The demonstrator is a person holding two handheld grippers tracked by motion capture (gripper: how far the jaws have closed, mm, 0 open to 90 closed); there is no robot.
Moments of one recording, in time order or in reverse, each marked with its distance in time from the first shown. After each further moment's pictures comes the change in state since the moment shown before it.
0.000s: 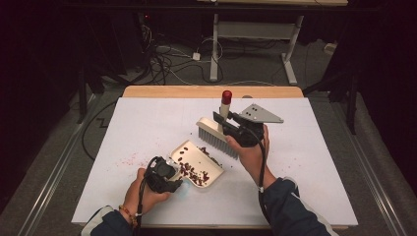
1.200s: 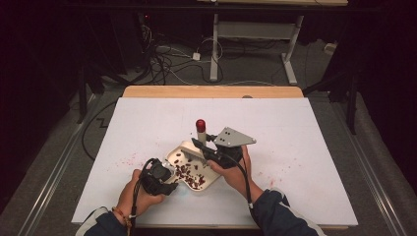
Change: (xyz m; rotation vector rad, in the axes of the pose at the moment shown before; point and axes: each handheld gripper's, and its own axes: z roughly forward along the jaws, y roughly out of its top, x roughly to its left) left arm 0.003 -0.009 -0.006 0.030 -0.006 0.014; right arm 0.054 -0.040 0.017 0.059 0.193 -0.124
